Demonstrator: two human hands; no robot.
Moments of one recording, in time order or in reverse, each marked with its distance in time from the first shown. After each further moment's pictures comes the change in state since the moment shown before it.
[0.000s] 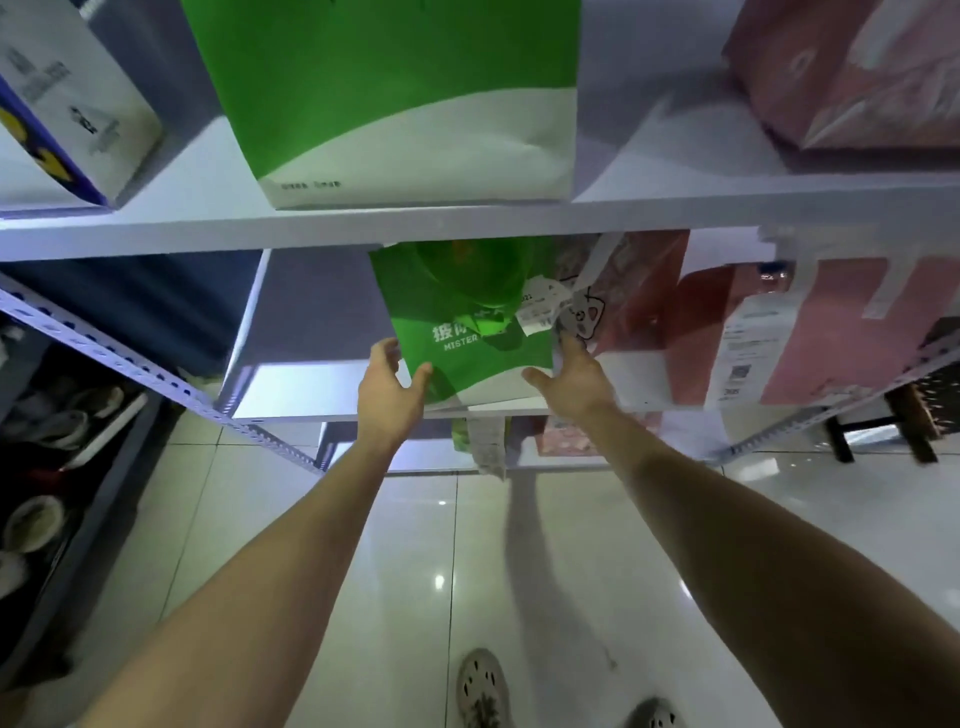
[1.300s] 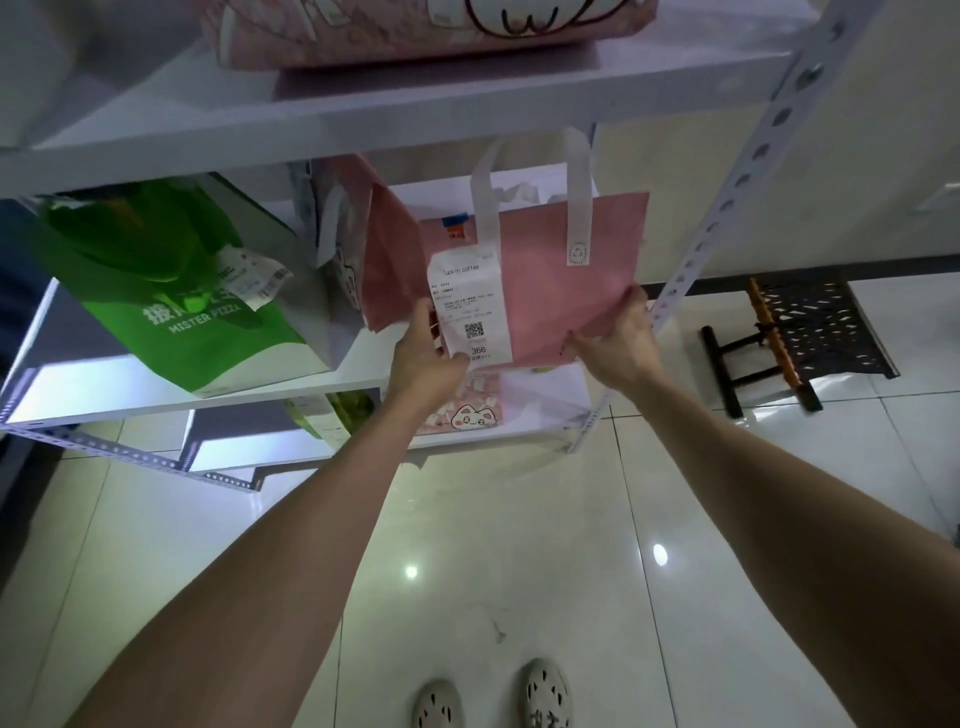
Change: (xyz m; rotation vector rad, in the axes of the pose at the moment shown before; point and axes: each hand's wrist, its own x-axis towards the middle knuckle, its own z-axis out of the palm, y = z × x) left_hand -0.129 0.196 0.279 -0.046 -0.258 0.034; right_hand 0.018 0.276 -0.239 0.200 0.295 -0.009
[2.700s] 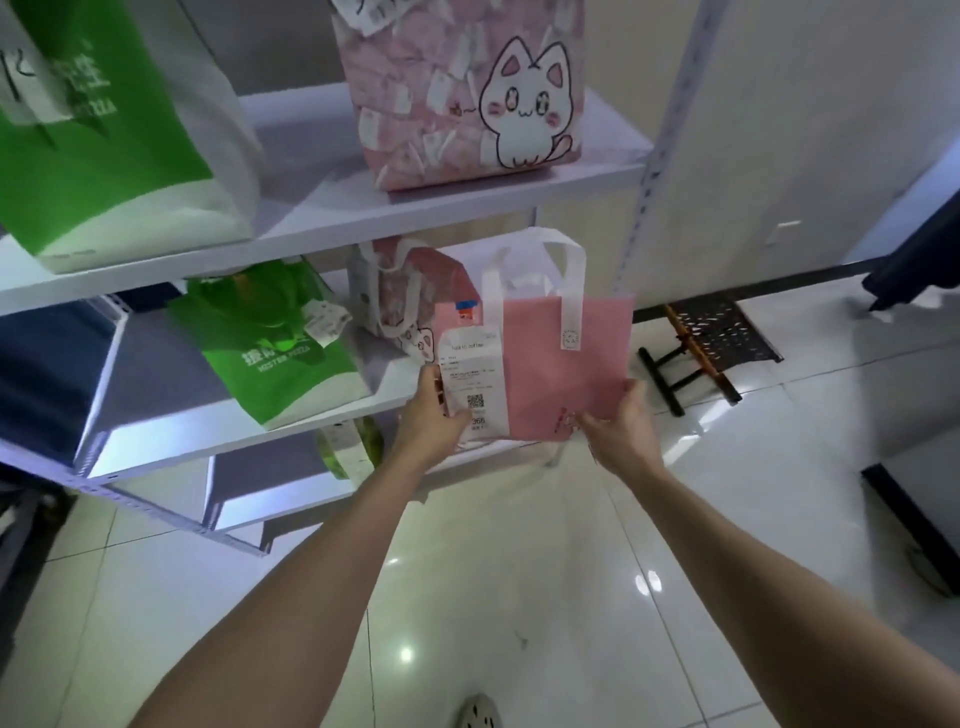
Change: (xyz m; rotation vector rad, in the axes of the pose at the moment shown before) left_hand -0.136 0.003 -0.098 0.084 -0.176 0.121; right_hand -0.239 -0.046 -0.030 0.092 0.160 0.152
